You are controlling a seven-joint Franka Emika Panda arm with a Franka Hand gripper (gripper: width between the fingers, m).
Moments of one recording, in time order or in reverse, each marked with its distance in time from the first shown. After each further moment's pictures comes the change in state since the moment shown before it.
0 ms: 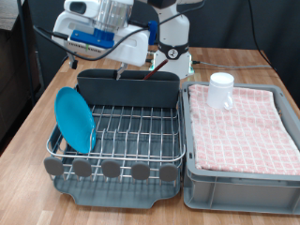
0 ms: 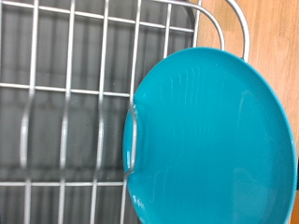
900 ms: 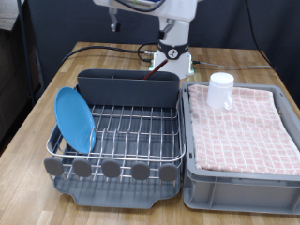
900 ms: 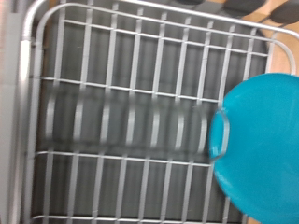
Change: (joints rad) arm 0.052 -0.152 0.191 0.082 0.024 -0.301 0.124
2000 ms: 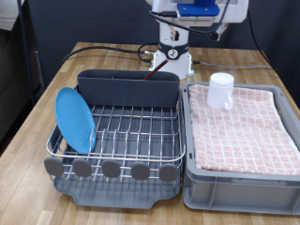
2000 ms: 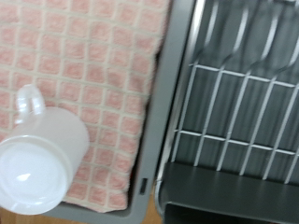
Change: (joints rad) arm 0.062 -0.040 0.124 -0.083 0.187 -0.200 0.026
